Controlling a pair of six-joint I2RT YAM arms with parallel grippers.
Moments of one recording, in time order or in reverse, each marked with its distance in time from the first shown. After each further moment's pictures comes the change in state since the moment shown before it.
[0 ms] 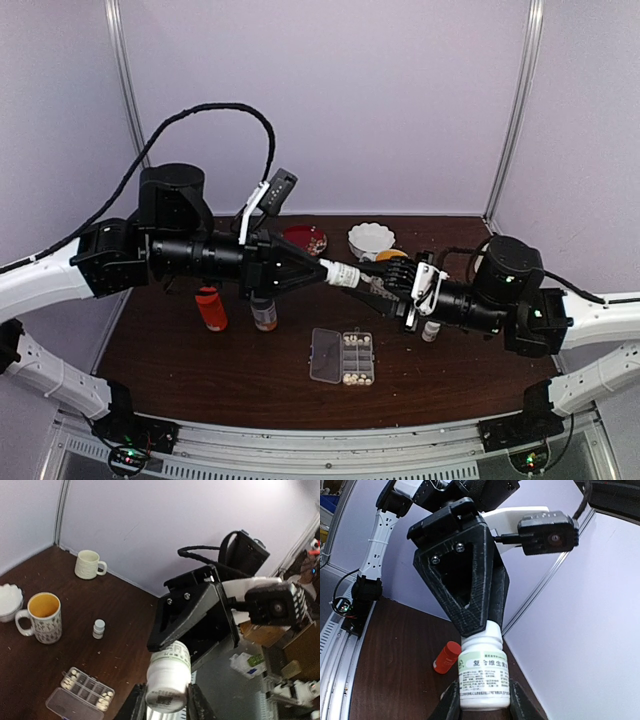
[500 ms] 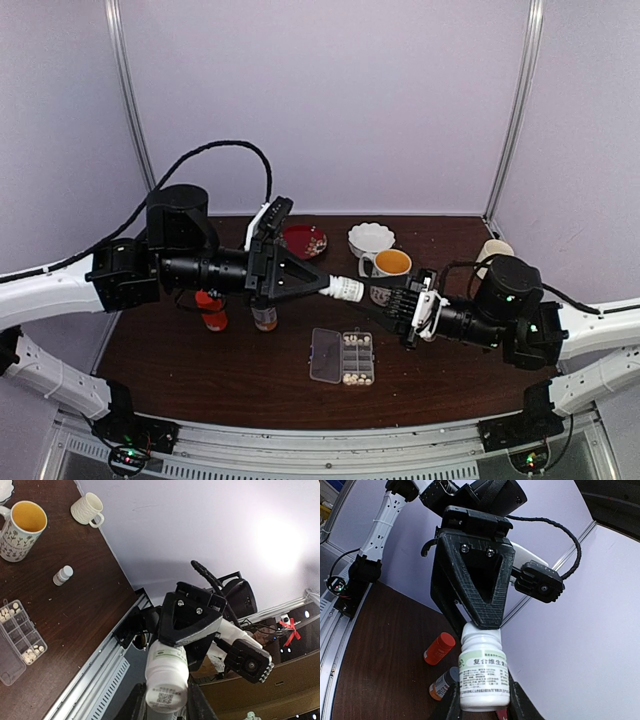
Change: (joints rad) left arm 0.031 -0.015 -0.128 0.158 0.052 -0.666; right arm 0.017 -0.032 -0.115 0.112 0.037 -0.145
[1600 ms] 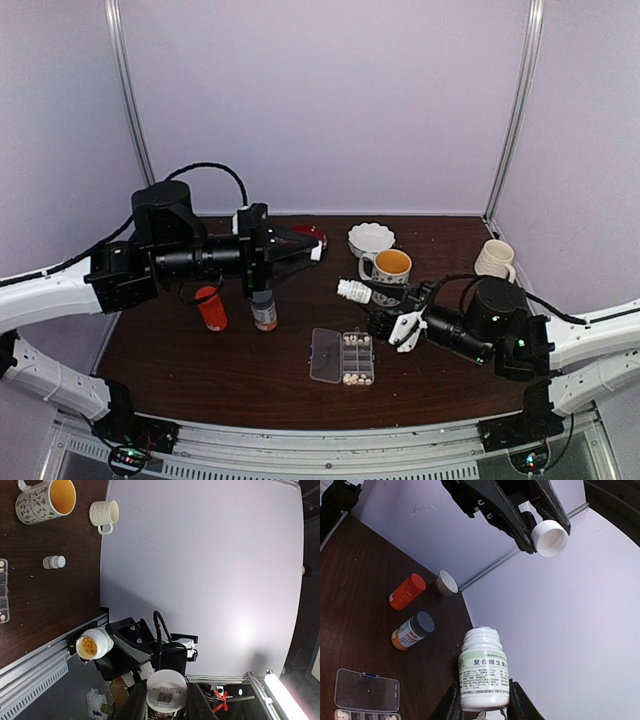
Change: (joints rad) left arm 0.049 -0.025 -0.064 0.163 -0.113 -0.606; right arm -0.005 0.028 -0.125 0.088 0.227 -0.230
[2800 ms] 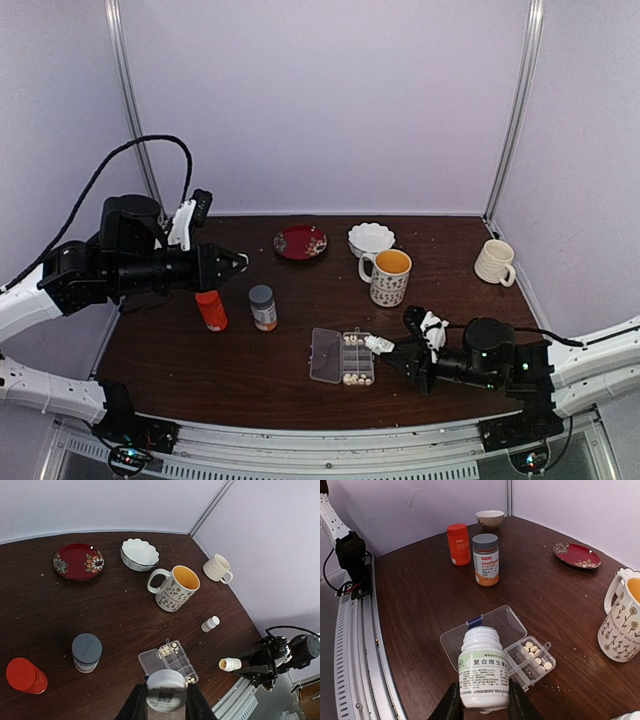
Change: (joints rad) left arm 0.101 -0.217 -0.022 -0.538 -0.389 0.999; right arm -0.047 -0.120 -0.290 -0.133 -0.101 1.062
